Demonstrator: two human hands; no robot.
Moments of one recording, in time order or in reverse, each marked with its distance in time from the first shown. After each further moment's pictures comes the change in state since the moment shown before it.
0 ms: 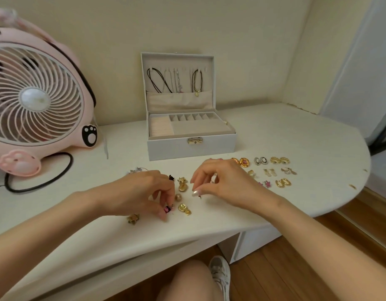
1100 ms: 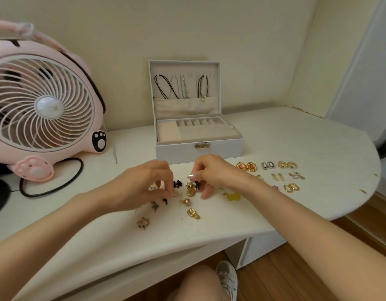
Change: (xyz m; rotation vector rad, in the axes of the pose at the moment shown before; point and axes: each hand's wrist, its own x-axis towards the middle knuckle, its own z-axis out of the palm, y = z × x) left_hand -0.008 -0.012 -0.011 0.049 0.225 -0.024; right_hand 0.052 -0.008 0.010 0.141 -0.133 0.365
